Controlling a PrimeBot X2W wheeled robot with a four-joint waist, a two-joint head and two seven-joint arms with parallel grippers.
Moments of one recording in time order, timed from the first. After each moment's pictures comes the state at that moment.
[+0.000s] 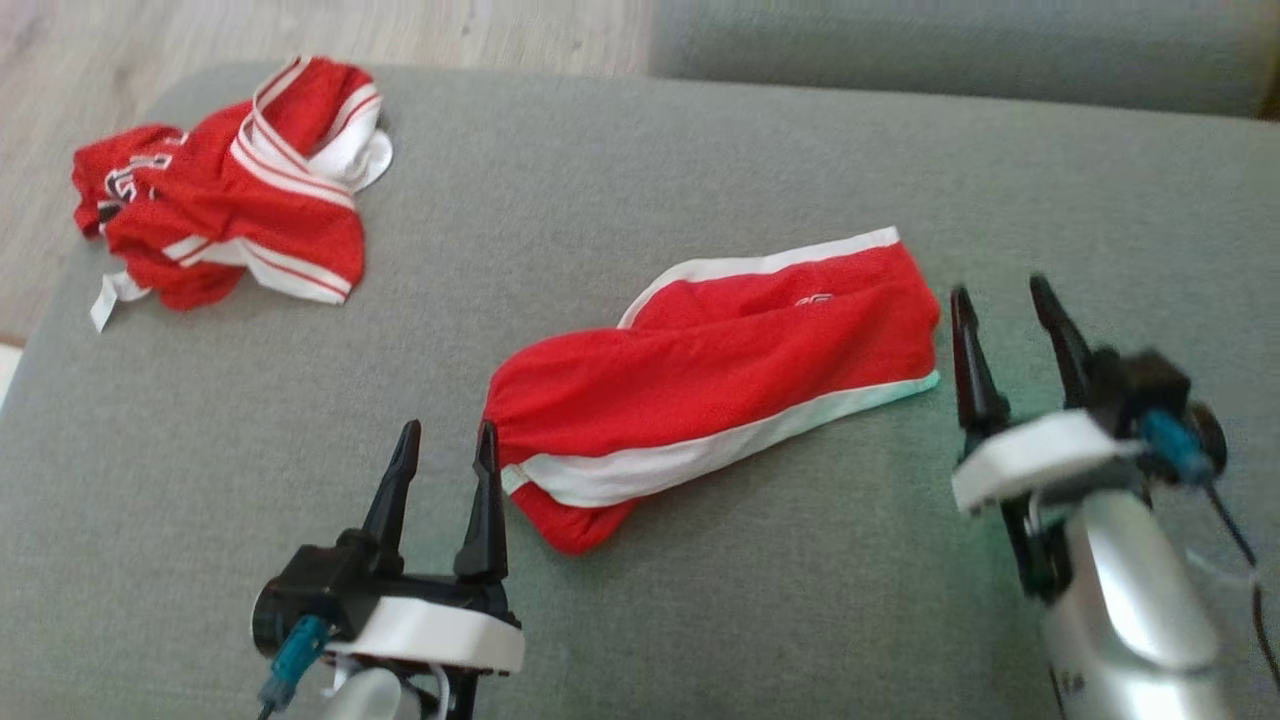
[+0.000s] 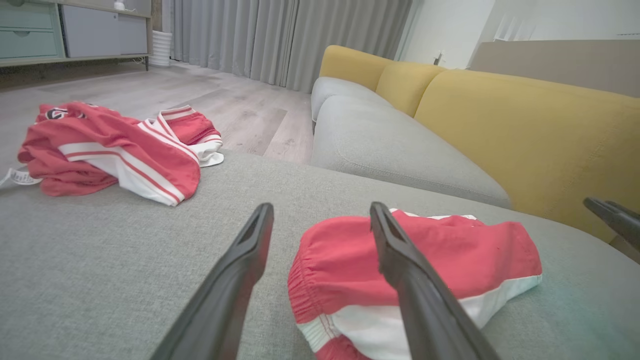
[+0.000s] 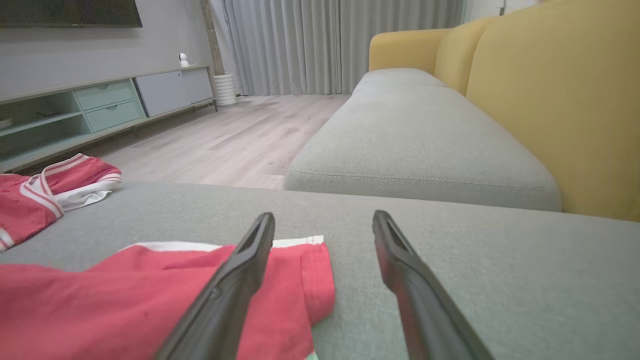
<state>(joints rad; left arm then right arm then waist) -0.09 0.16 -0.45 0.17 -0.49 0.11 -0.25 -0.35 -0.05 0.01 0.54 0.04 0.13 -0.24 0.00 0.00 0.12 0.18</state>
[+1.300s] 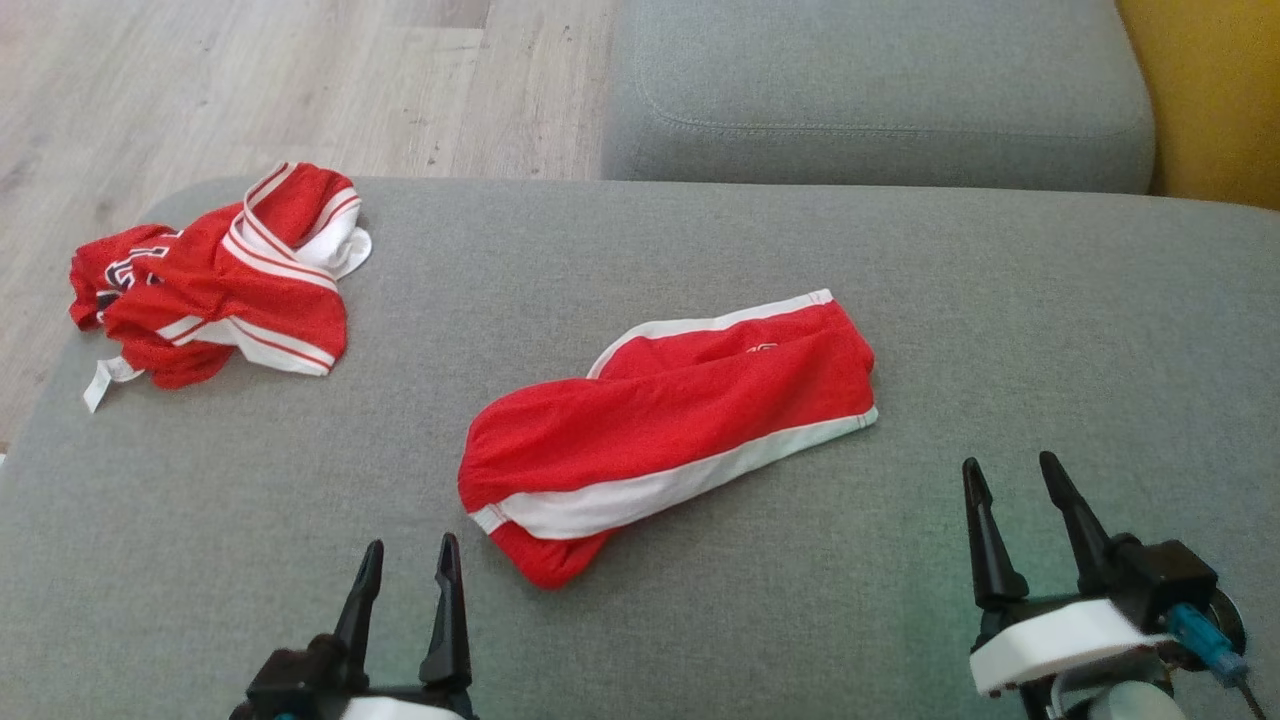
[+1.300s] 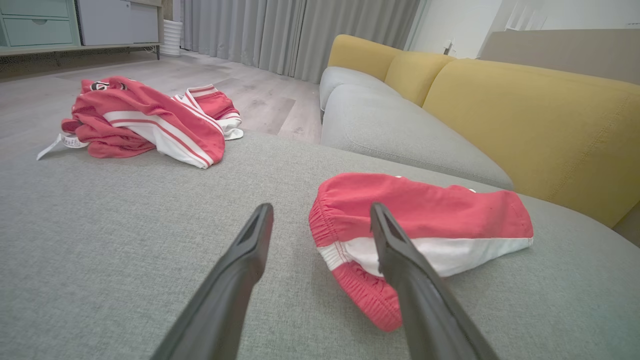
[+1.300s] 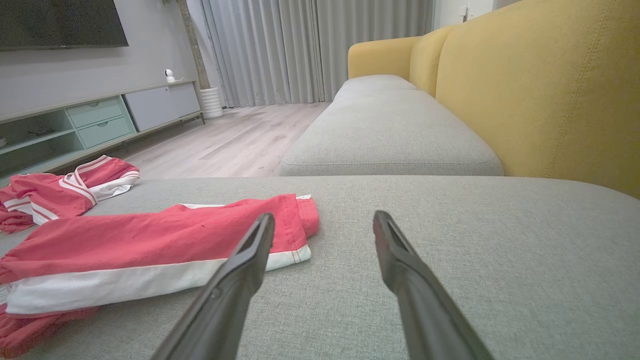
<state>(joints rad) 0.08 0.19 -0.42 0.17 -0.52 0.14 -0.25 0.05 -0.04 0.02 0.24 0.12 0.13 -0.20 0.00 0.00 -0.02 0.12</state>
